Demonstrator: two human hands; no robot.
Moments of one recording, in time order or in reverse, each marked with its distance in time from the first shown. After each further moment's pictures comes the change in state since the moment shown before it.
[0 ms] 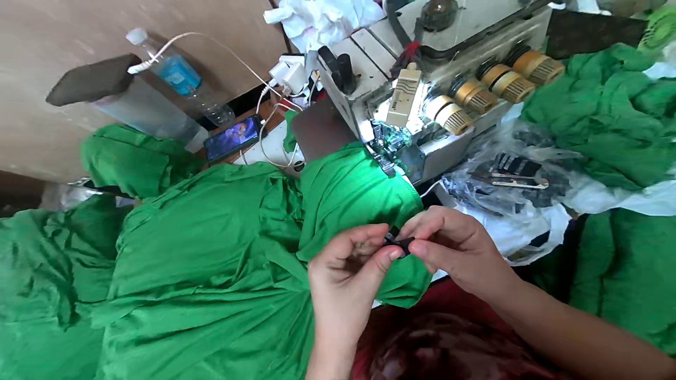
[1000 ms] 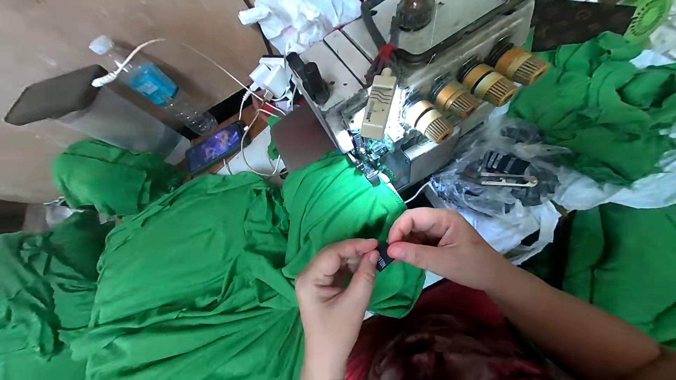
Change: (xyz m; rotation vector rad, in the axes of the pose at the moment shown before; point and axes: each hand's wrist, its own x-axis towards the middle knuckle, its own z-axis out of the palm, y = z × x) left_hand 0.002 -0.008 0.003 0.101 -0.010 0.022; right_hand 0.014 -0.011 -0.014 -0.153 -0.049 0.181
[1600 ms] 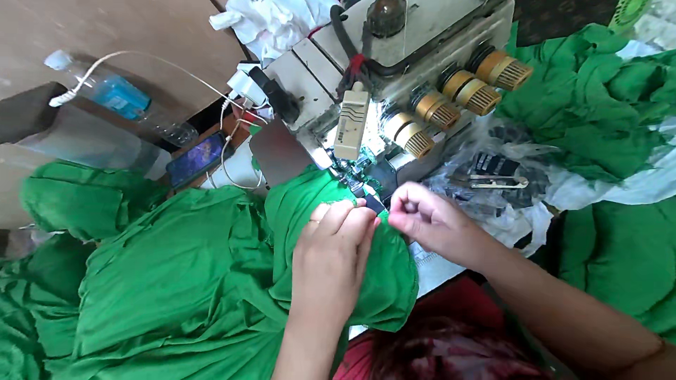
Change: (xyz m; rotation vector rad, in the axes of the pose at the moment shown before) left_hand 0.060 -0.009 0.010 0.904 -0.273 0.377; right_hand 0.010 0.011 -0.032 -0.346 0.103 0.178
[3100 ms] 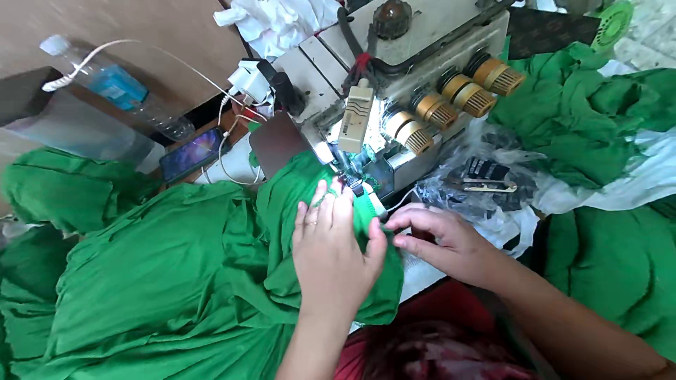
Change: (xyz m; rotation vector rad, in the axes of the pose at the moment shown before) left_hand -0.010 0.010 0.019 0.218 0.054 -0.193; right_hand -0.022 0.008 -0.008 -0.191 -0.052 -0.186
